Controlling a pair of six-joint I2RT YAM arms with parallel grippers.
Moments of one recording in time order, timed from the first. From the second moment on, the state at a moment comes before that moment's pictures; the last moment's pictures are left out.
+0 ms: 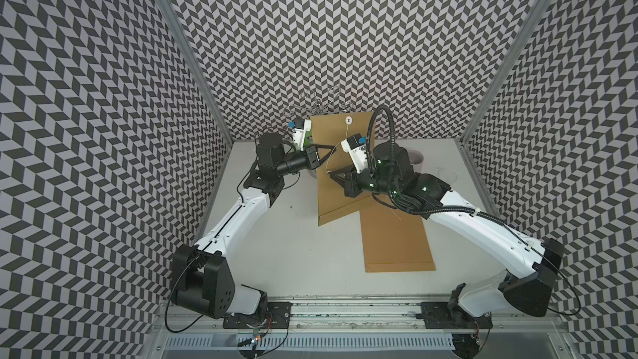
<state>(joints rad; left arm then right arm) -0.29 1.42 1.19 0.17 0.83 -0.67 0.83 1.46 1.48 -0.39 -0.24 0.39</state>
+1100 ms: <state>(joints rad) -0.27 1.40 1.25 0.14 0.86 -0.67 0.69 1.42 1.31 -0.35 -0.31 0.45</state>
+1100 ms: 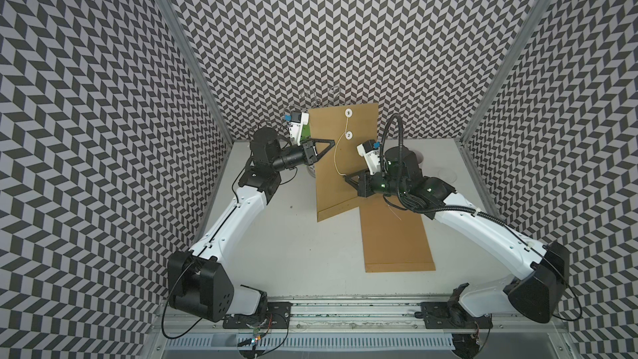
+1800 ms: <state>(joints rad) -0.27 1.36 1.31 0.15 0.94 -0.73 0.55 1.40 1.27 -0.35 -0.30 0.45</state>
